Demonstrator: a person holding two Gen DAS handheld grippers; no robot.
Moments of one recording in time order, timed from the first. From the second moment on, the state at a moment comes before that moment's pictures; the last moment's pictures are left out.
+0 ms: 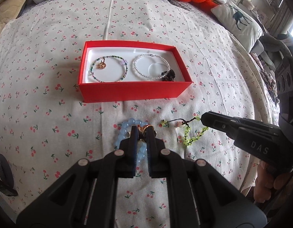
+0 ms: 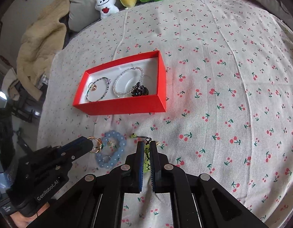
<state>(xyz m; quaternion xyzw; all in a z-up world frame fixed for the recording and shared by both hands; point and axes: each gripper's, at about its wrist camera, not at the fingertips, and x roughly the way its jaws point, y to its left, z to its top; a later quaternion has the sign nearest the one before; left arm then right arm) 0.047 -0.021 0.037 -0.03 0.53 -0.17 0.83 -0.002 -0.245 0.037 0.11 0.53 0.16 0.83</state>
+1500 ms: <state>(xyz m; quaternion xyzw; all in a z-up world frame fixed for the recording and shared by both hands) 0.112 0.011 0.047 -0.11 0.51 -0.12 0.84 0.063 -0.216 0.101 0.19 0.42 0.22 0.86</state>
